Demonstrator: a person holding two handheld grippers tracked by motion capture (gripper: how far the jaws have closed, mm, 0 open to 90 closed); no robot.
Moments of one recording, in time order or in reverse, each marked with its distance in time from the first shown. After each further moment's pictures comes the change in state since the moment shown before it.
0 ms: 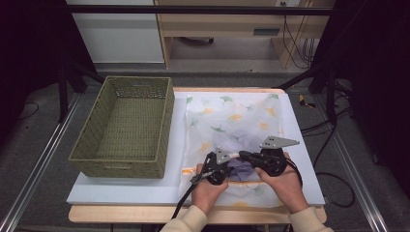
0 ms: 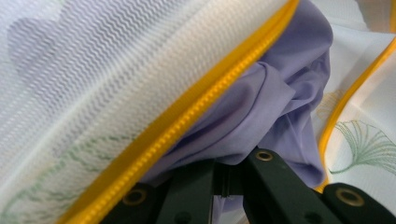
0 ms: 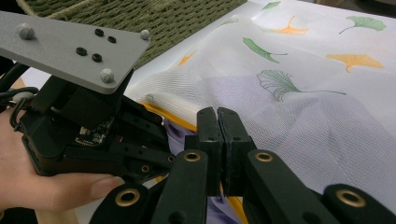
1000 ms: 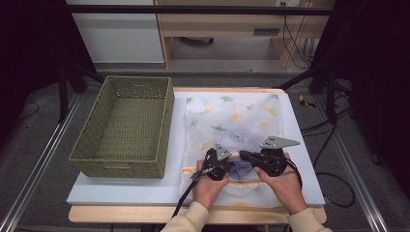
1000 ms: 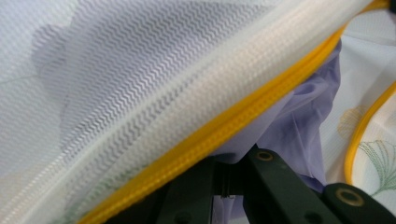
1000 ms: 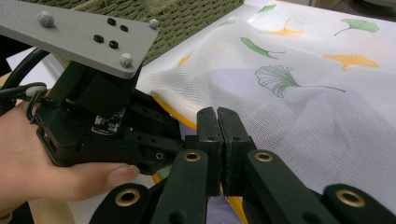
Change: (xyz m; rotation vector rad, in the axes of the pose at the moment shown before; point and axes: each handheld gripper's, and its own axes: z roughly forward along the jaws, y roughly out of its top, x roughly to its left) left arm 0.006 0.007 0.004 -0.019 0.037 -0.004; right arm 0.001 0.001 -0.001 -0.011 -0.015 0.007
